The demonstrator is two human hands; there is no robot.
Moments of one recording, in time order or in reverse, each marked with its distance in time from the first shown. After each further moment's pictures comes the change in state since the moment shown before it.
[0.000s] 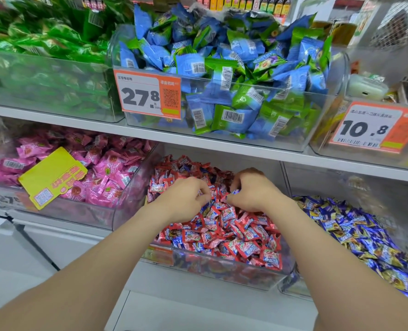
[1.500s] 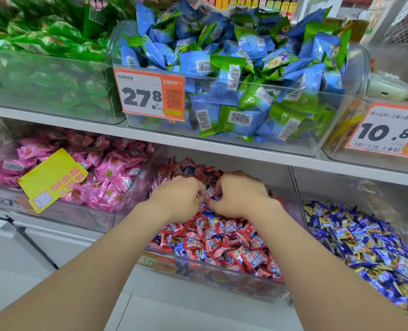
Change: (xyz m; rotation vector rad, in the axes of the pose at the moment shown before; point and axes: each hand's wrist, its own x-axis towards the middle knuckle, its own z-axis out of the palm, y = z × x) left_hand 0.008 -0.007 -0.013 0.270 0.016 -0.063; right_hand 0.012 -0.034 0.016 -0.236 0.049 -0.152
